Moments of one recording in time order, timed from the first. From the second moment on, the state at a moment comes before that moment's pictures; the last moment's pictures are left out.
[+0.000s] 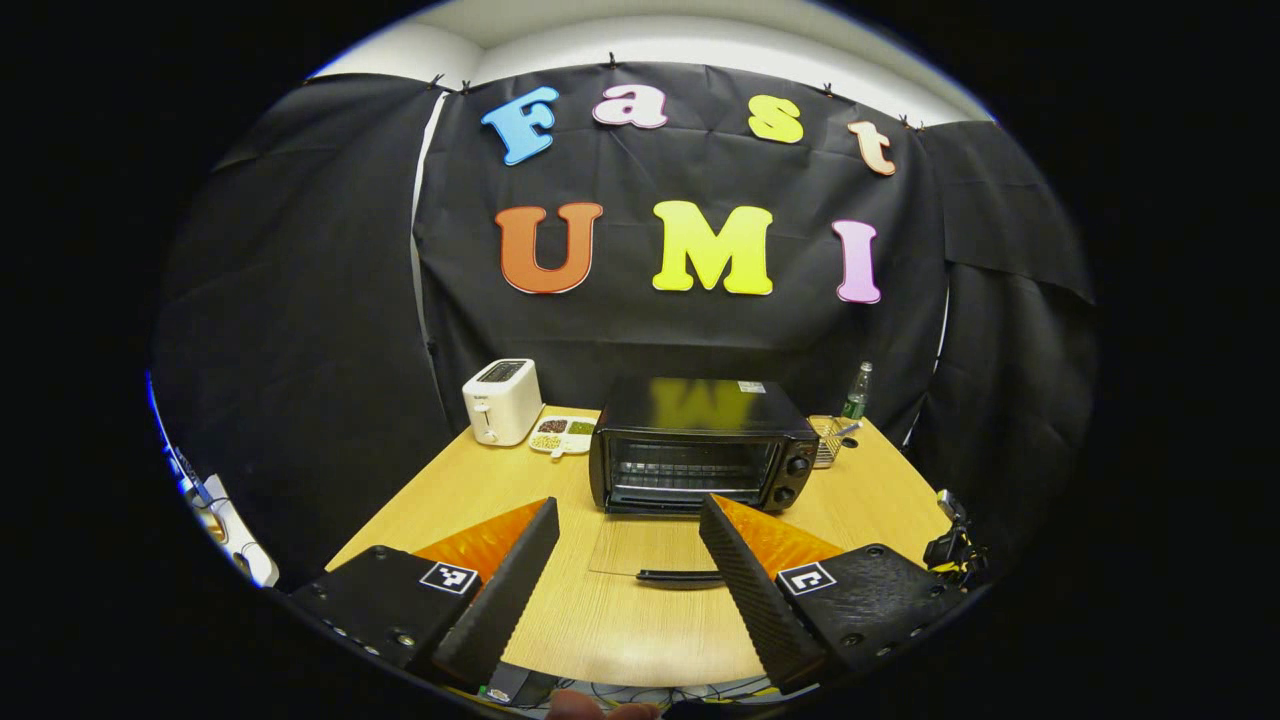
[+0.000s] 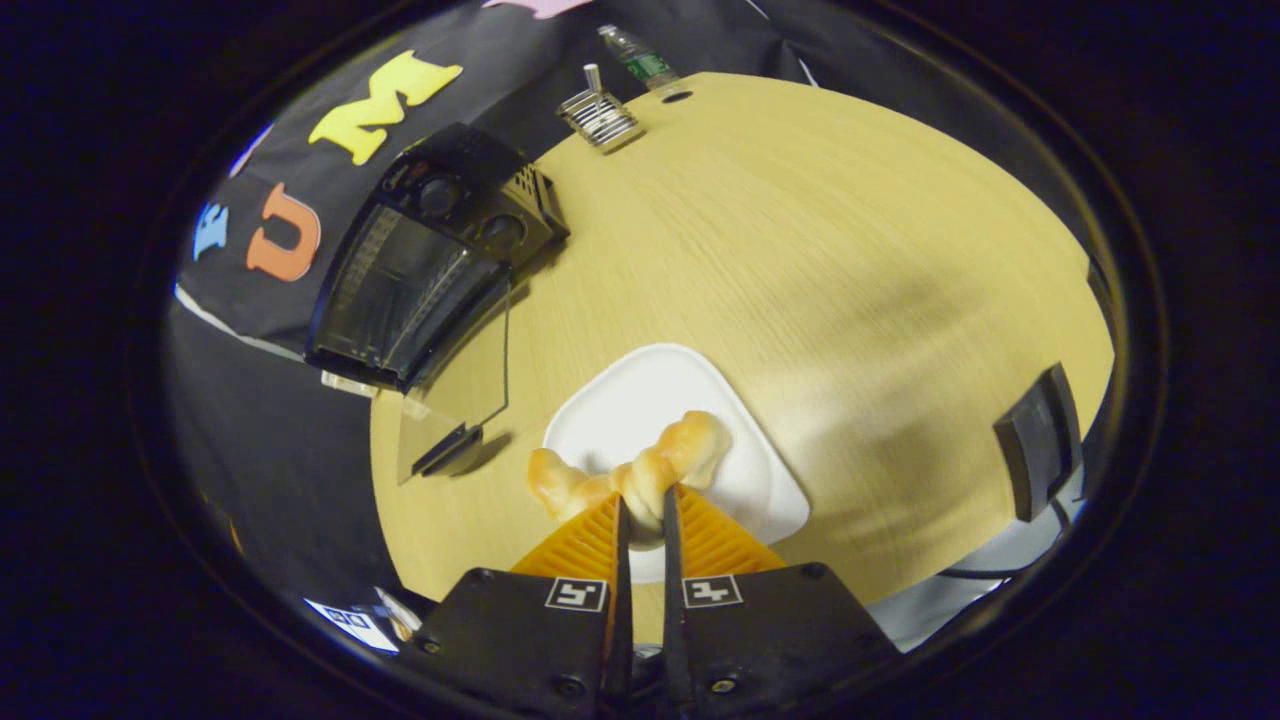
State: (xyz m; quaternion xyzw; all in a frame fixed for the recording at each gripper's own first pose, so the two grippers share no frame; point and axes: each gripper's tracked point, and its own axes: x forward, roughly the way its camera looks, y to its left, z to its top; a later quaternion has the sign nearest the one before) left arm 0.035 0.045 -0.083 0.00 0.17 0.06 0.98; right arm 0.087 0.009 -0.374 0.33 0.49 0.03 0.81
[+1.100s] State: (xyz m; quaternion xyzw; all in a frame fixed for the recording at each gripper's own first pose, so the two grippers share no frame) left arm -0.035 0.166 -0.091 -0.02 0.19 0.14 0.97; right arm 0.321 0.191 -0.263 0.34 0.31 0.06 0.89
